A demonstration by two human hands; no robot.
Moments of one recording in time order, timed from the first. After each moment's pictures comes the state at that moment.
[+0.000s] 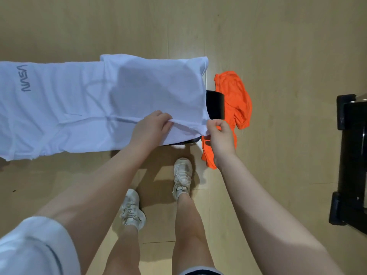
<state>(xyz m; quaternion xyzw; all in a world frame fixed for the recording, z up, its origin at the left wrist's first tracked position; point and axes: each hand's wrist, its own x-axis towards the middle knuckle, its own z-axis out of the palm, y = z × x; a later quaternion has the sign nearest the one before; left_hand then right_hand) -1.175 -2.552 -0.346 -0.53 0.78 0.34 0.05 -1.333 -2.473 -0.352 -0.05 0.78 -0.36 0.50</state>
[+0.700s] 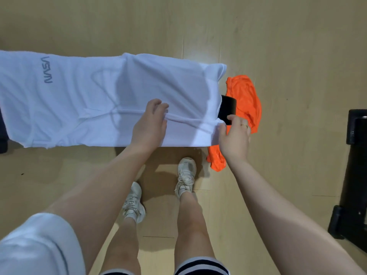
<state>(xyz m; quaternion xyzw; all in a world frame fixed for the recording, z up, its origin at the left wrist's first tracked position) -1.149 -2.559 -0.338 -0.60 0.74 0.32 0.01 -1.344 -2.486 -0.353 -0.36 0.87 -0.11 0.32</state>
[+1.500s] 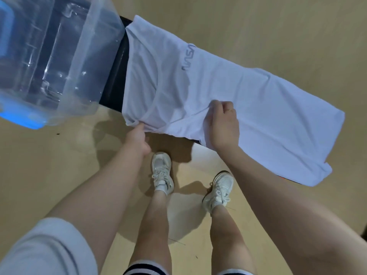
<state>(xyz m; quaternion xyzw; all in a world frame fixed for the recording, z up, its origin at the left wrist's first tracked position) -0.833 -2.574 -0.389 -0.77 -0.18 0.56 -0.26 -1.032 -2.601 -0.366 -0.64 0.72 -0.03 0.26</state>
